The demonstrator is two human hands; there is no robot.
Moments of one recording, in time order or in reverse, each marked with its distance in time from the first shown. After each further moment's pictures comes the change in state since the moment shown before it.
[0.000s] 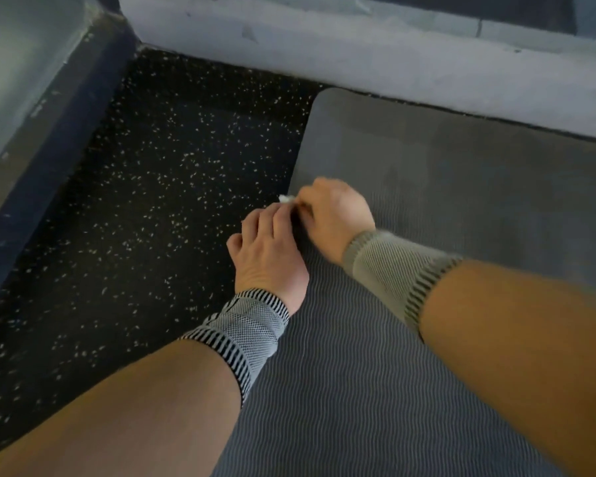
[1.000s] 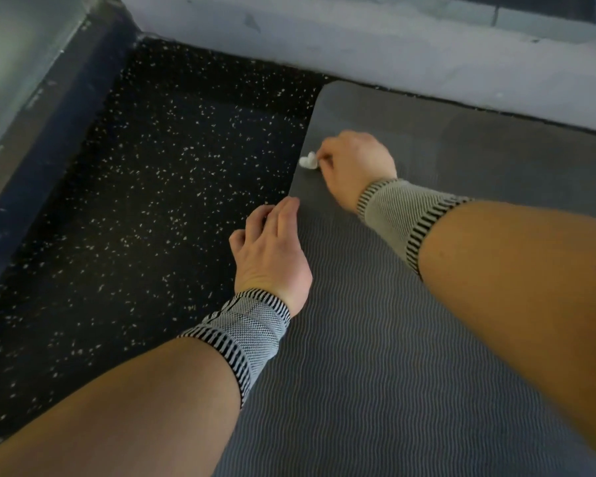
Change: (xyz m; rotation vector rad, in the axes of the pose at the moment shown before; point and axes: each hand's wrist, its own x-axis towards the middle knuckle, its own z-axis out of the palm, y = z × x) left_hand 0.001 -0.002 0.003 -0.001 -0.027 0.056; right_hand 0.049 0.030 -0.015 -0.125 -0.009 0.087
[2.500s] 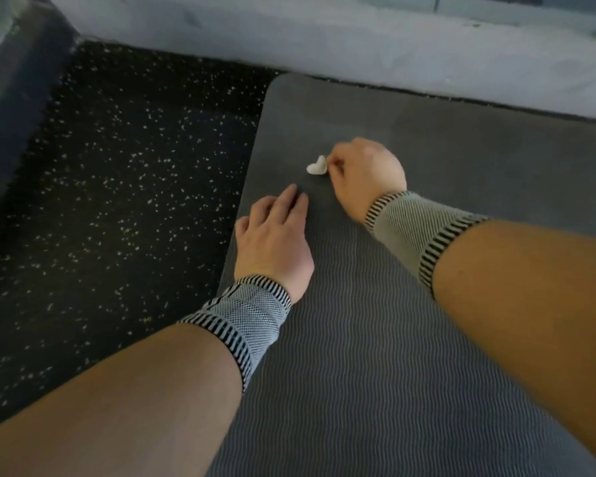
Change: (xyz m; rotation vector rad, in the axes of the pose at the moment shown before) left_hand 0.016 0.045 0.017 0.116 -0.076 0.146; right_hand -0.039 0.055 -0.007 0.036 0.110 0.138
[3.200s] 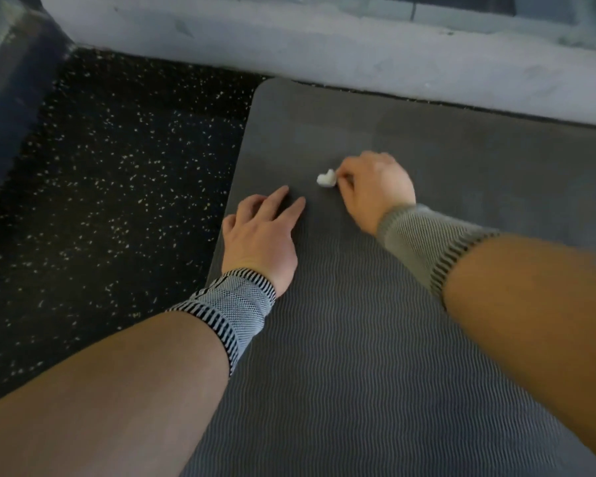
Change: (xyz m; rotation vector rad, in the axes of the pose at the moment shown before) left_hand -0.002 0.002 -0.006 0.015 -0.042 0.027; right_hand -0.028 0.026 -0.012 -0.006 0.041 -0.010
